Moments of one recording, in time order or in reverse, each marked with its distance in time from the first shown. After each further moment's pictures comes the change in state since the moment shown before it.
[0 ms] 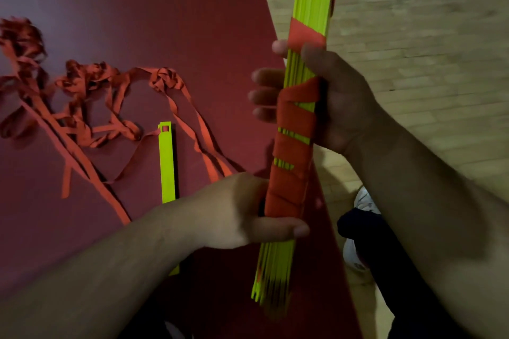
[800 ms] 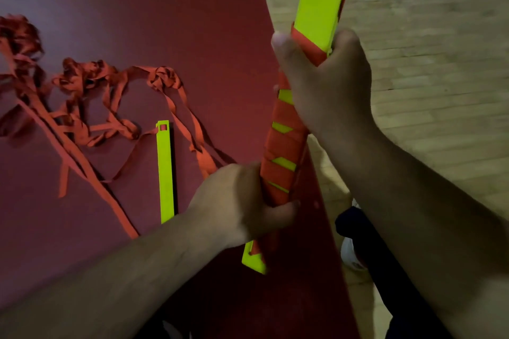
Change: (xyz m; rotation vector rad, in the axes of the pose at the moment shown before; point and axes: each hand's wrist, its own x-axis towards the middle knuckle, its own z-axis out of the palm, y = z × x) left_hand 0.010 -0.003 0.023 0.413 0.398 -0.267; right_hand 0.005 0.004 0.018 -0.847 0.713 -0.346
